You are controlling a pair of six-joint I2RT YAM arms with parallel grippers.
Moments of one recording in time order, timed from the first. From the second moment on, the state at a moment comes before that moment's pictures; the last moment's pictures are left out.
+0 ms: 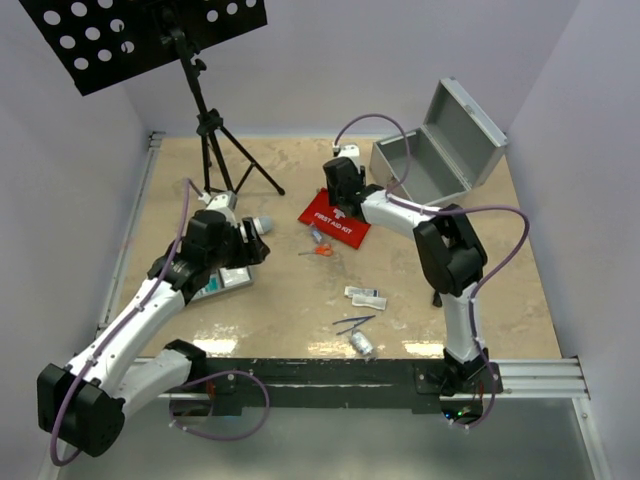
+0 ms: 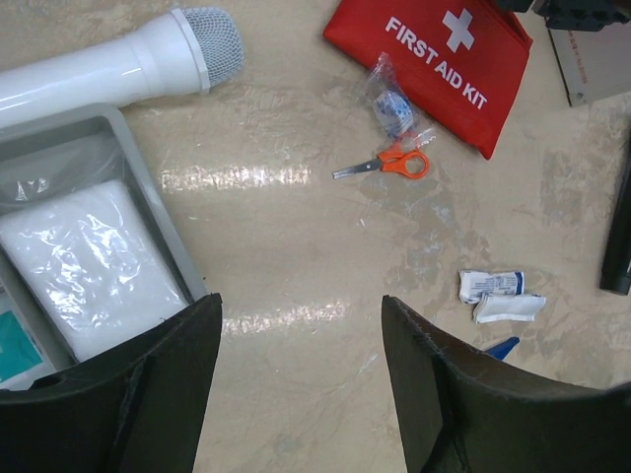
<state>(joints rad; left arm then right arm) -0.39 0.95 0.74 -0.45 0.03 -0.54 0.61 2.07 1.52 -0.14 0.50 0.32</state>
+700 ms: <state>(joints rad) -0.39 0.99 0.69 -0.40 0.06 -0.54 0.55 2.24 1.66 -0.18 0.54 0.25</state>
